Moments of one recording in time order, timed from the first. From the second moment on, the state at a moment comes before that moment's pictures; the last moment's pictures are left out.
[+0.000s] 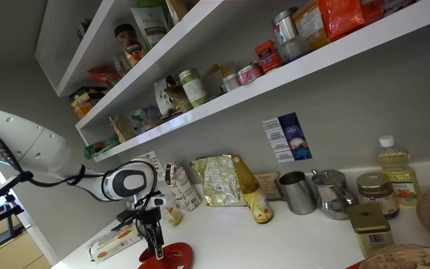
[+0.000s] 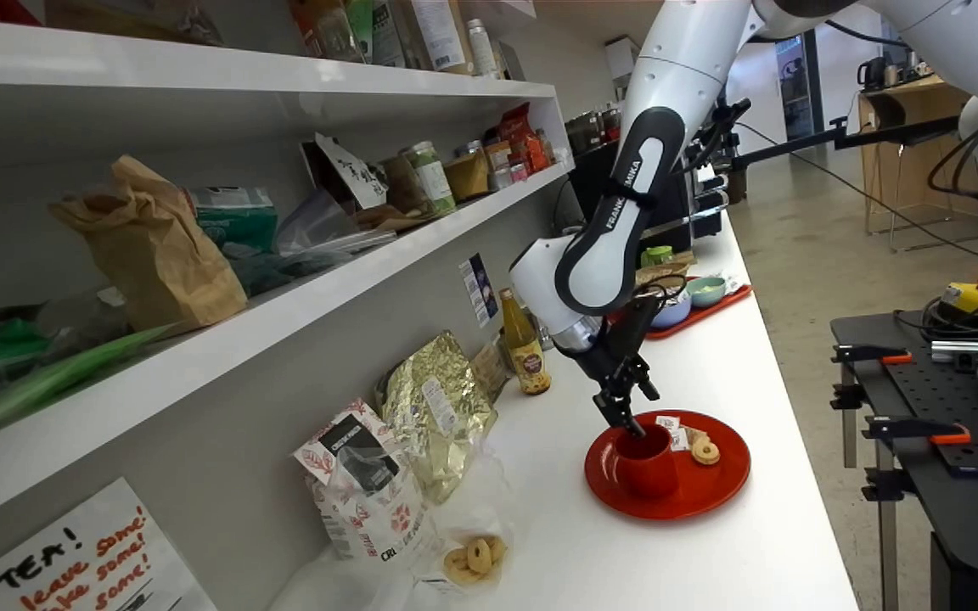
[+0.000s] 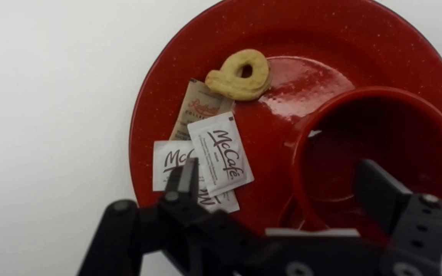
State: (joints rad) arm 0.13 0.54 0.04 -1.96 -0.02 2.13 0.37
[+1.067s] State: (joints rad) arm 0.13 0.61 0.04 -1.90 -0.02 2.08 0.32
